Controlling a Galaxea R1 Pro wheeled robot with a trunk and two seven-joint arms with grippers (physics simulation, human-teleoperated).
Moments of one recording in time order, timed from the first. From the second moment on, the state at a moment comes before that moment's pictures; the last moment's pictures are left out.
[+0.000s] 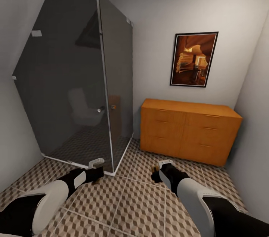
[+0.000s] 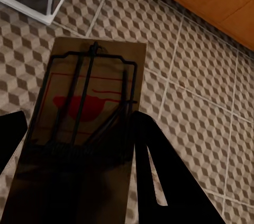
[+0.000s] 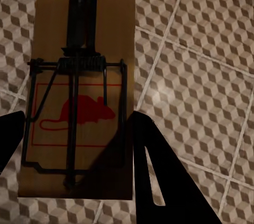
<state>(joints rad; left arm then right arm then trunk) -0.92 0.04 0.09 -0.01 0.20 0.23 -0.26 -0.91 0.17 -0.11 -0.12 0.21 0.44 -0.14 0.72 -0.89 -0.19</state>
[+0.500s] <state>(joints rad) -0.92 0.04 0.09 -0.01 0.20 0.23 -0.26 -0.91 0.17 -0.11 -0.08 0.21 0.44 -0.14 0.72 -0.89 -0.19</state>
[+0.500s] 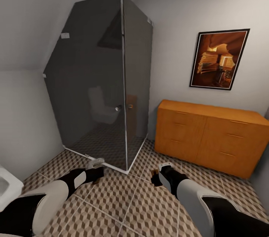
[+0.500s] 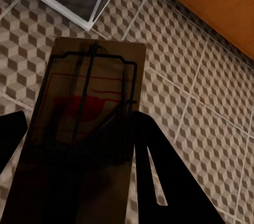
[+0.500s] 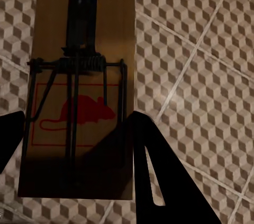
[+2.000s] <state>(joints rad) -0.92 0.04 0.09 -0.01 0.20 0.23 -0.26 -0.91 0.17 -0.11 -0.08 0.21 0.44 -0.14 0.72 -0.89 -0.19</state>
